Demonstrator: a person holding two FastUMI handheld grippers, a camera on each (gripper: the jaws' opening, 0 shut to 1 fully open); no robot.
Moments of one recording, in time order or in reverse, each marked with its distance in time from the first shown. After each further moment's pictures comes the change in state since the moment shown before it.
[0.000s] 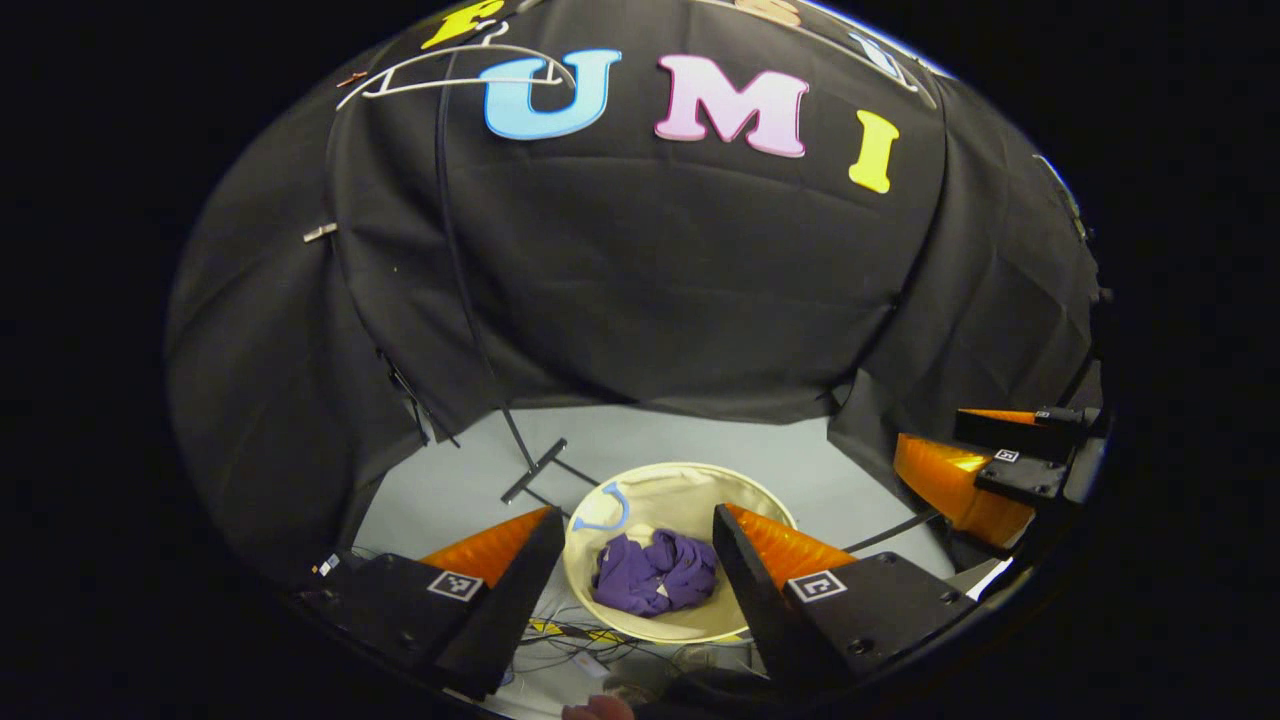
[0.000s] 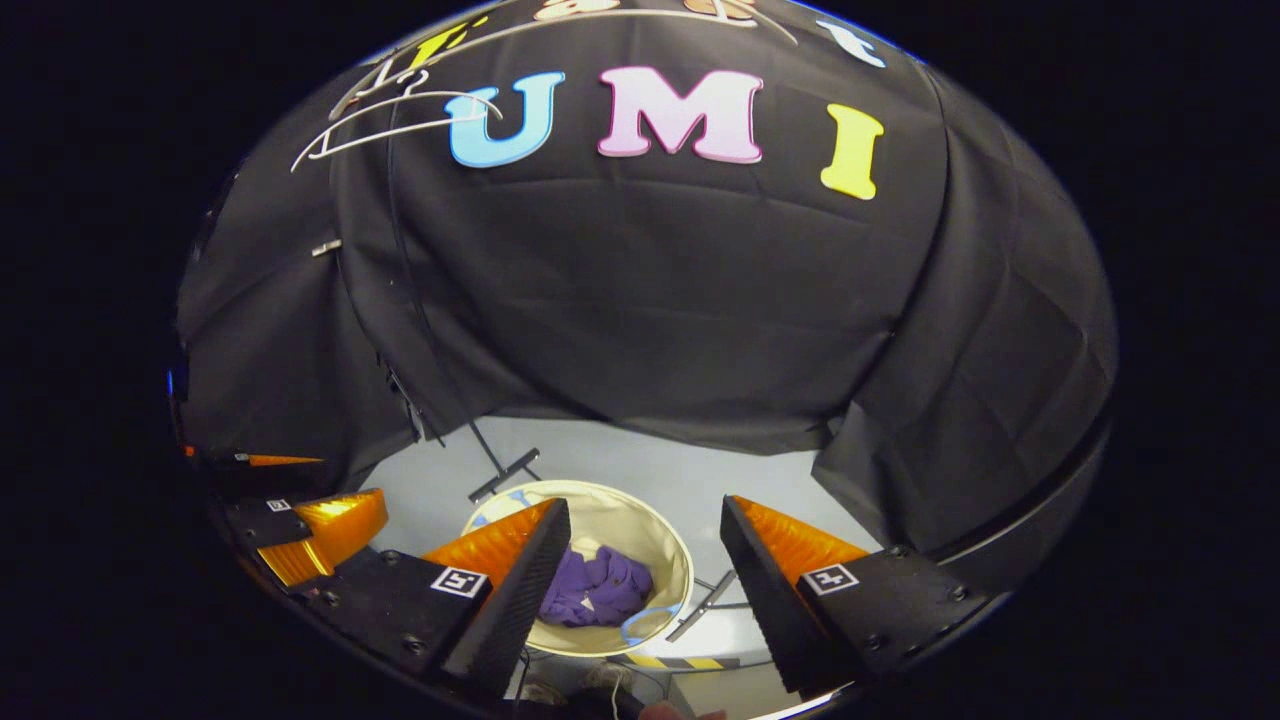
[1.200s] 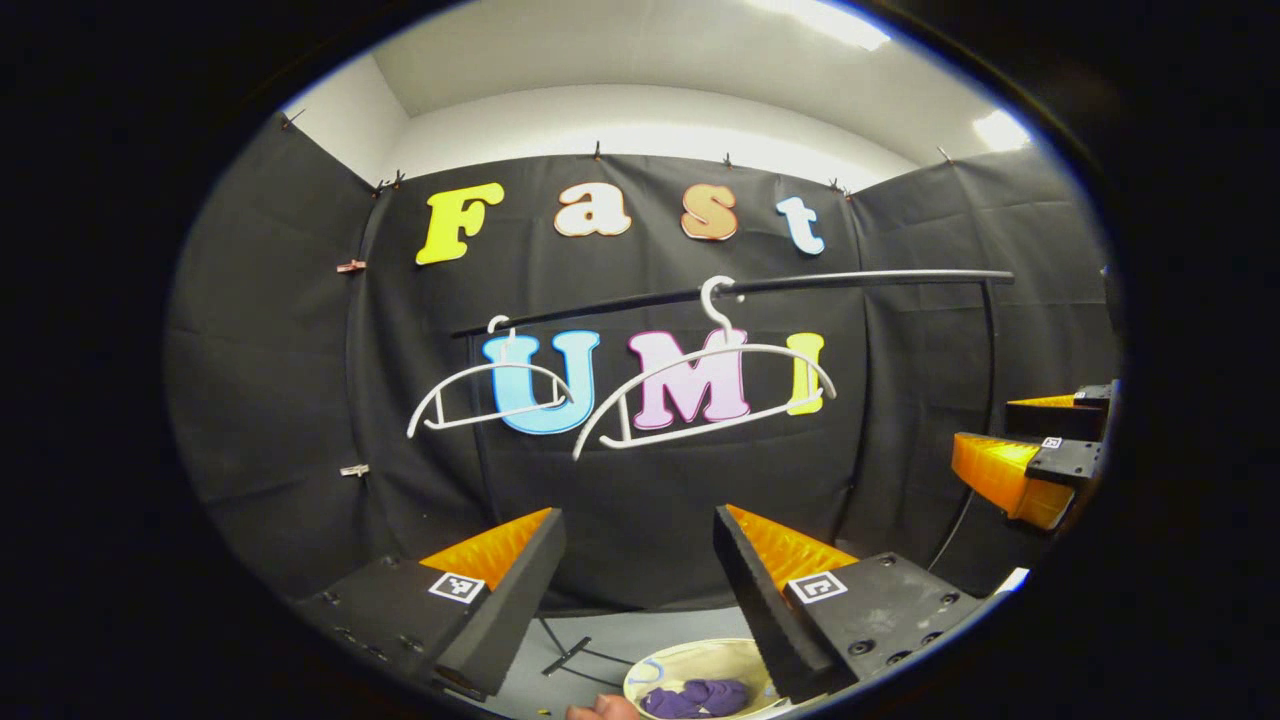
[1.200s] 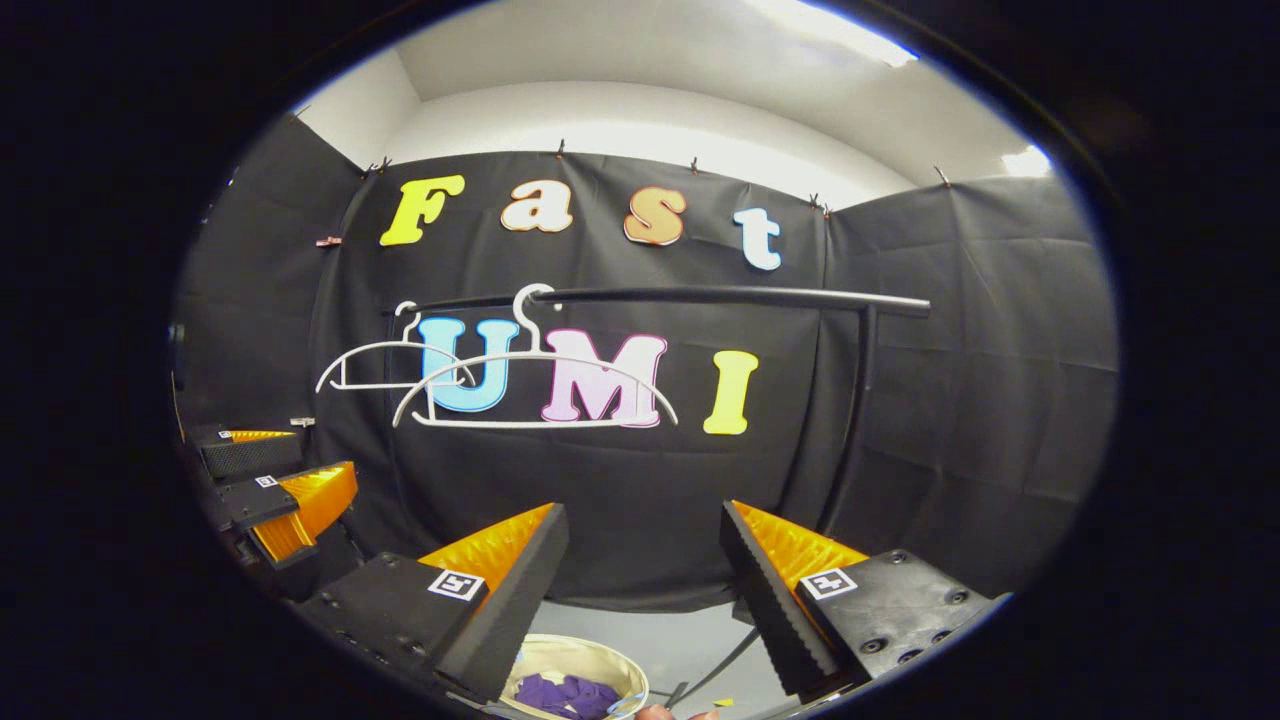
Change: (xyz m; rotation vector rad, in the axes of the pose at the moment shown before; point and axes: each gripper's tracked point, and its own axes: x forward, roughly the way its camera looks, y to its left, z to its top) left arm -0.251 0.017 0.212 0.186 -0.706 -0.079; right arm -0.278 0.002 0.199 0.038 -0.626 -0.270
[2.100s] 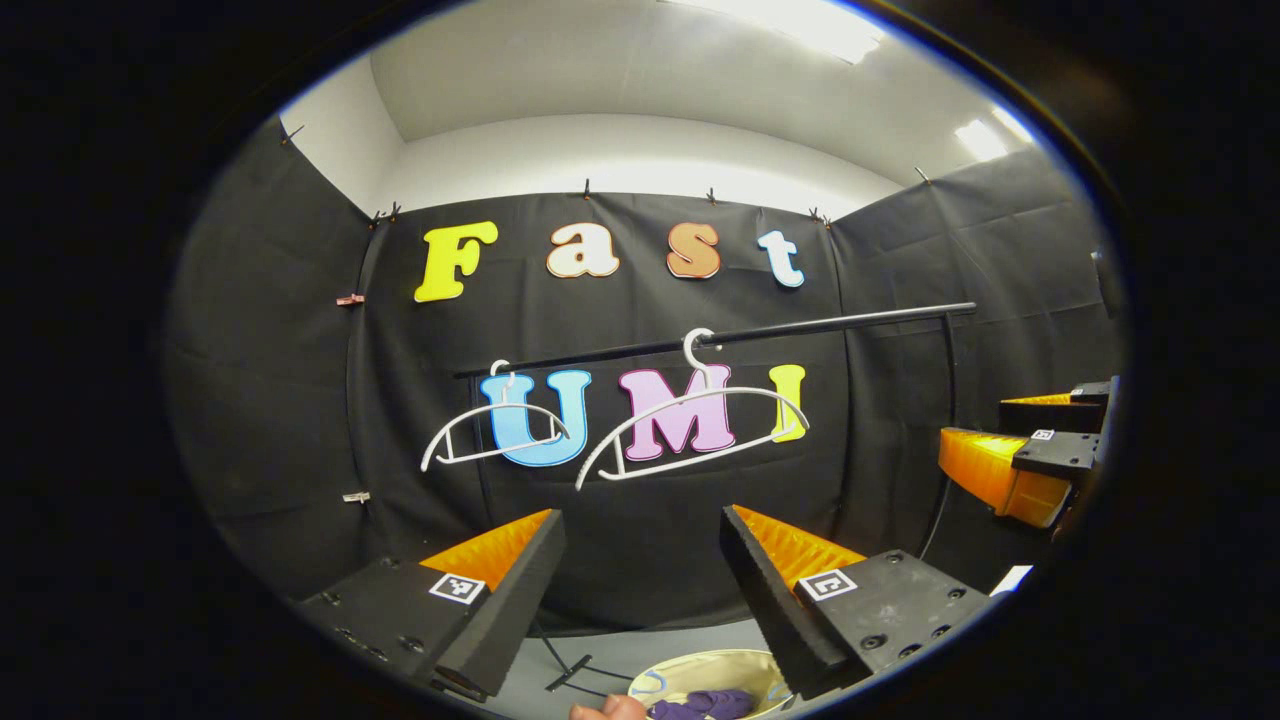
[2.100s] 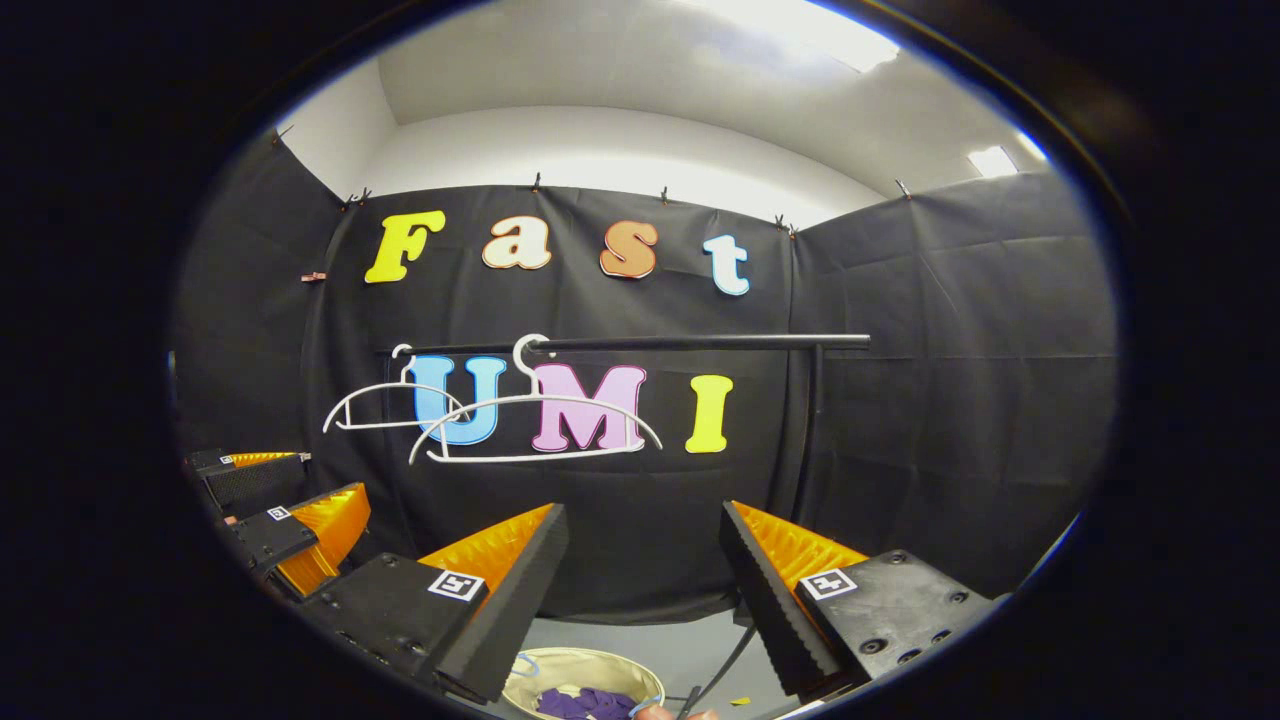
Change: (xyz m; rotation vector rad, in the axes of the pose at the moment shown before) left arm -0.049 0.006 0.031 0.007 -0.081 -0.018; right arm -0.048 0.003 0.027 0.053 -0.059 -0.064
